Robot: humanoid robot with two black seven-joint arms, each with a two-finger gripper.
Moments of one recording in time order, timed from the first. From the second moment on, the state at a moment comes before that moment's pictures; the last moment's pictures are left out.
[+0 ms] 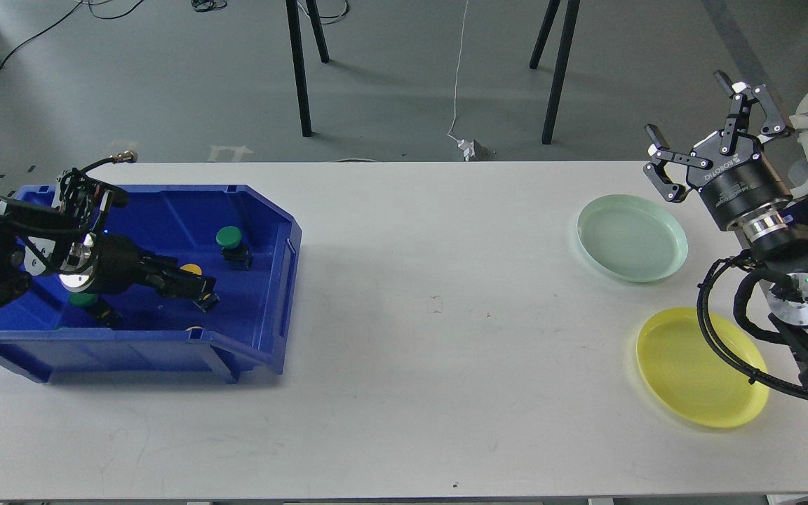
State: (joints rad) left arm -1.02 0.73 0.04 -0.88 1.62 -0.41 -0.49; right arm 0.57 -0.50 0.87 0.87 -0.10 0.49 0.40
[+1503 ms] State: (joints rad) left arm -1.02 0.69 0.03 -0.80 1.61 -0.38 -0.49; right arm 0.54 -0.50 0.89 0.87 -0.10 0.49 0.40
